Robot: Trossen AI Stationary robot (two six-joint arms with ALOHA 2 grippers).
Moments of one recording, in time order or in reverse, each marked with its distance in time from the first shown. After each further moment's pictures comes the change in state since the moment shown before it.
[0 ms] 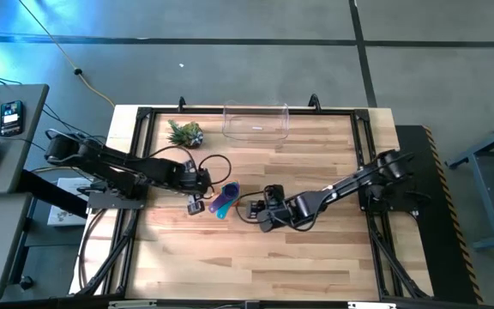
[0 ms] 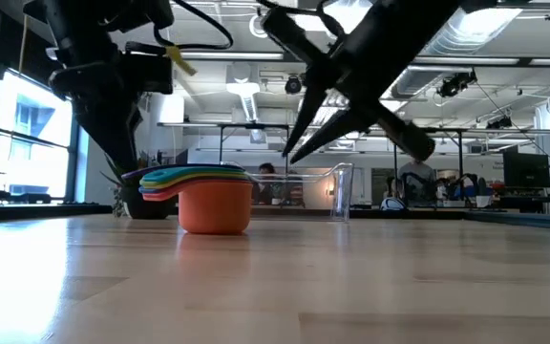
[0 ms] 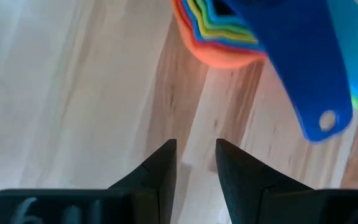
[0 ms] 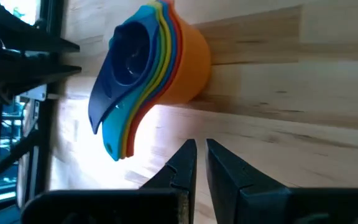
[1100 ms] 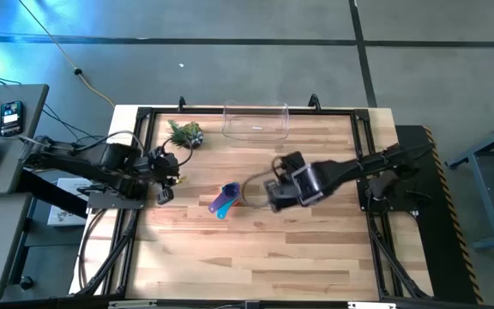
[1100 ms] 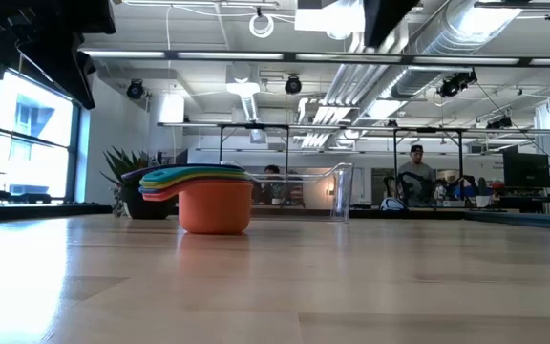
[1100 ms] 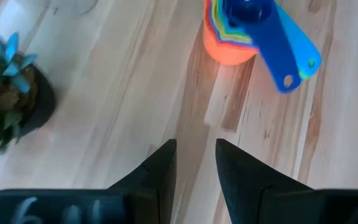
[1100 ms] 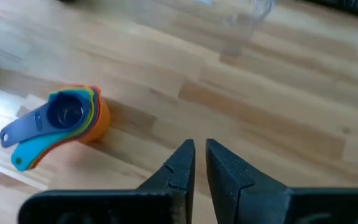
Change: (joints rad) left arm 0.000 -0.506 0.008 -0.347 -0.036 -0.005; right arm -0.038 -0.079 0.629 -1.237 0.075 -0.254
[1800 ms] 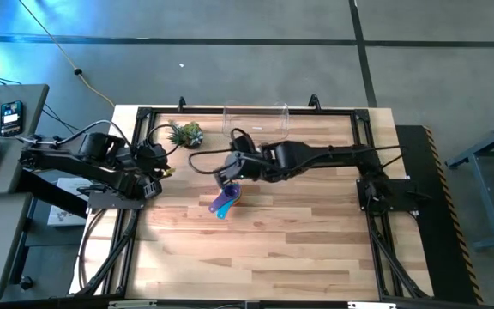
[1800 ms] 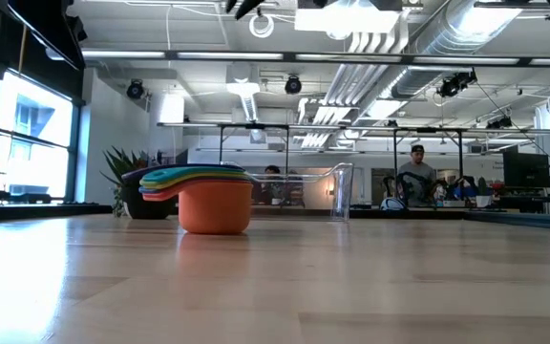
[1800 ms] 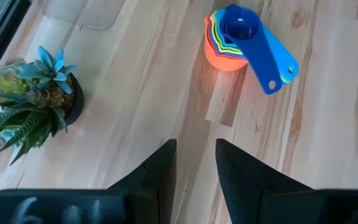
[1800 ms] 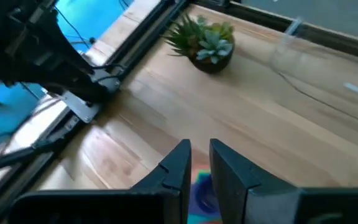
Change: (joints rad) left arm 0.001 -0.028 0.206 -0.218 -0.010 0.008; right arm -0.160 0.294 0.488 0.400 -0.078 -0.521
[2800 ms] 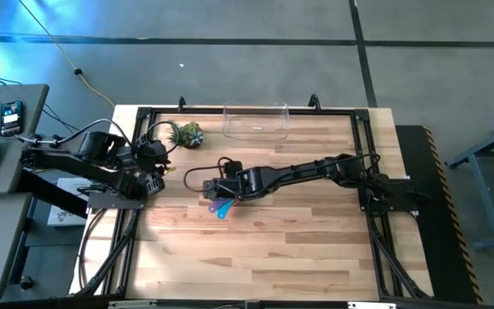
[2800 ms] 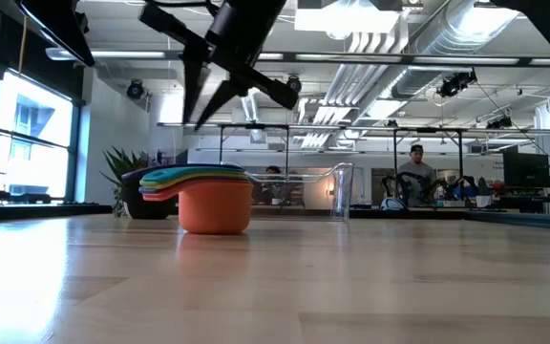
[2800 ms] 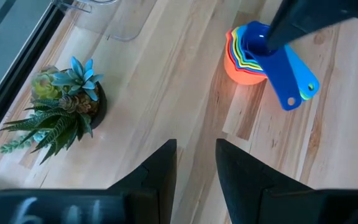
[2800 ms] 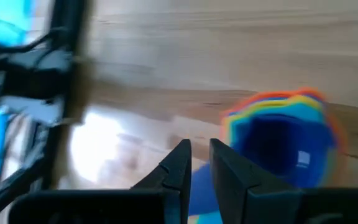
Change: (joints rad) left arm 0.001 0.023 0.038 -0.014 -0.085 -0.026; right arm 0.002 0.196 -0.223 0.286 -0.138 0.514
